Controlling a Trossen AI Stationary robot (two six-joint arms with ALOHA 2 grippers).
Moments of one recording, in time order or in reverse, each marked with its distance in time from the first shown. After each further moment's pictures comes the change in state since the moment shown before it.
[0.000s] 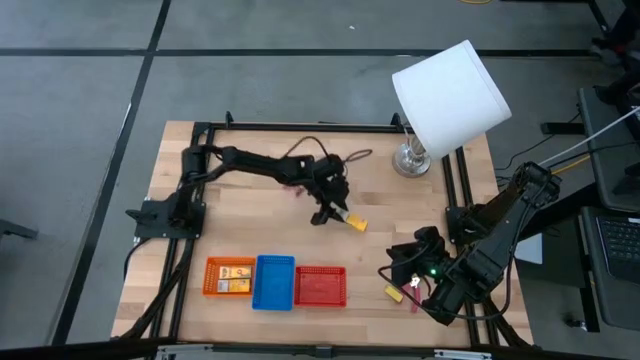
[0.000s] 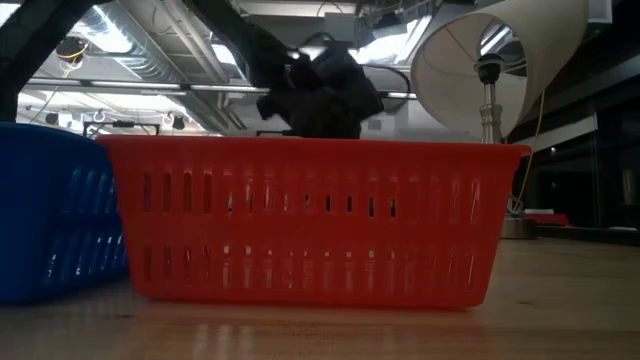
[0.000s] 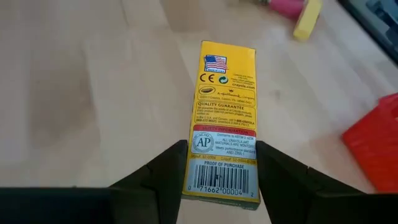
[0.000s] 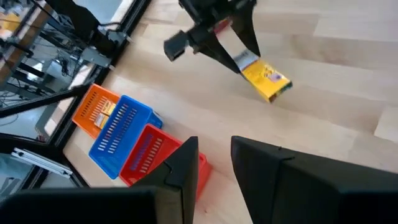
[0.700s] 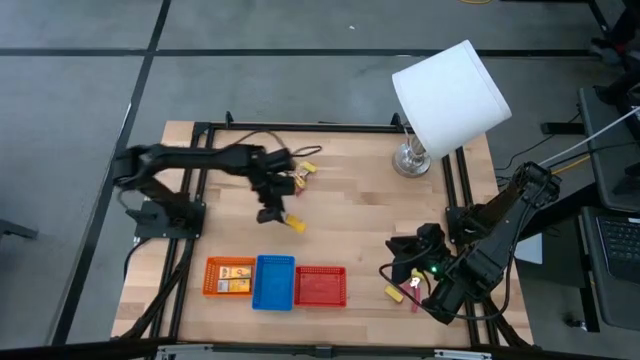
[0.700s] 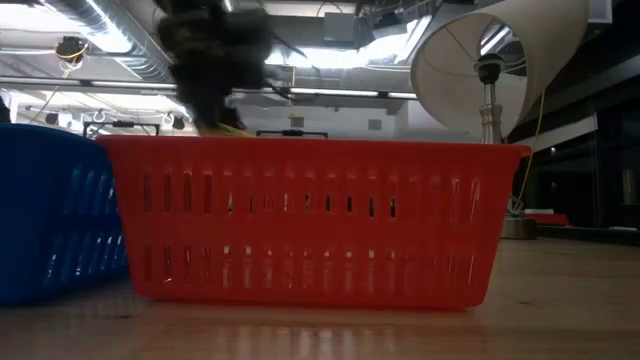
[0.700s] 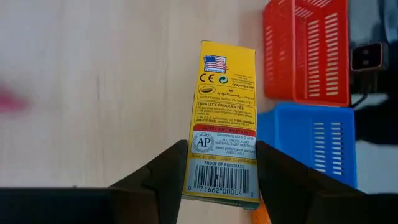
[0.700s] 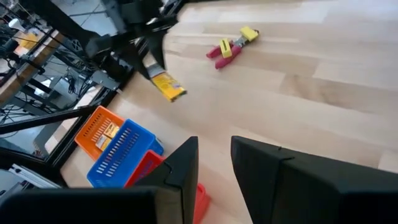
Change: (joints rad) left arm 0.038 -0.564 -0.324 -0.629 -0.035 -0.236; right arm 0.000 0.000 0.000 -0.038 0.129 -0.035
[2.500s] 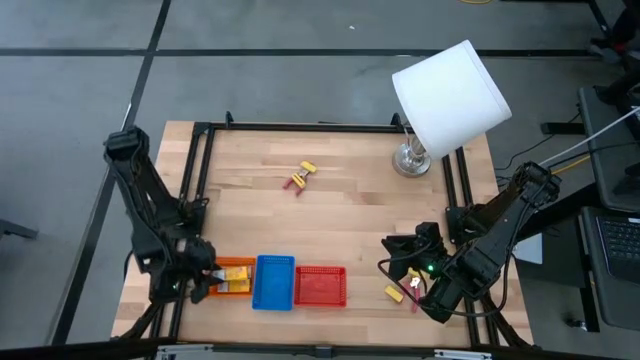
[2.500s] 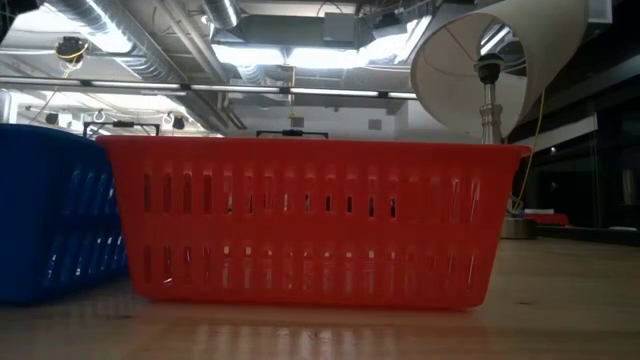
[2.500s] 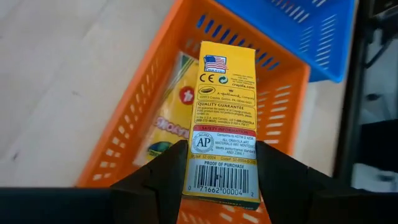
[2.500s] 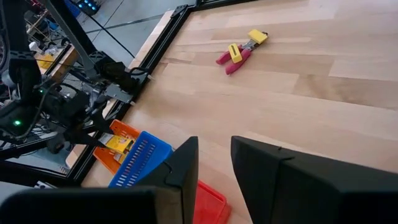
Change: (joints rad) left arm -1.523 -0.324 -0.473 0.163 -1.121 -1.691; right arm -0.025 0.000 0.000 0.074 0.028 0.014
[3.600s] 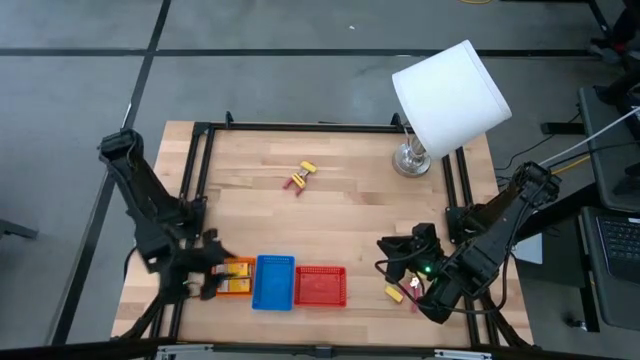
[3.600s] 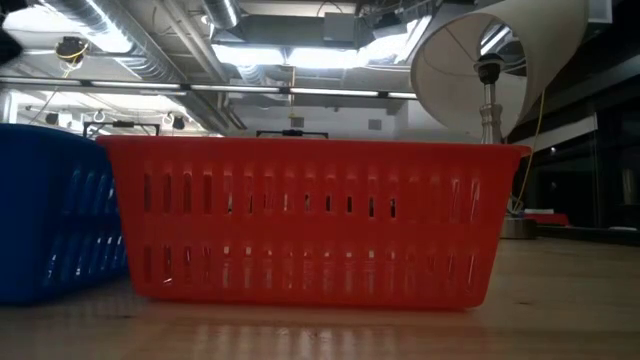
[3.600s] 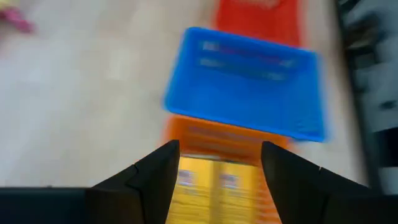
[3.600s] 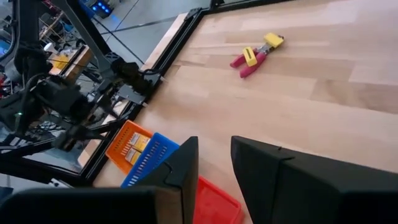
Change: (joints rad) left arm 0.188 -0.006 0.132 -0.082 -0.133 0.497; right arm -0.015 0.000 0.000 0.102 0.024 -0.110
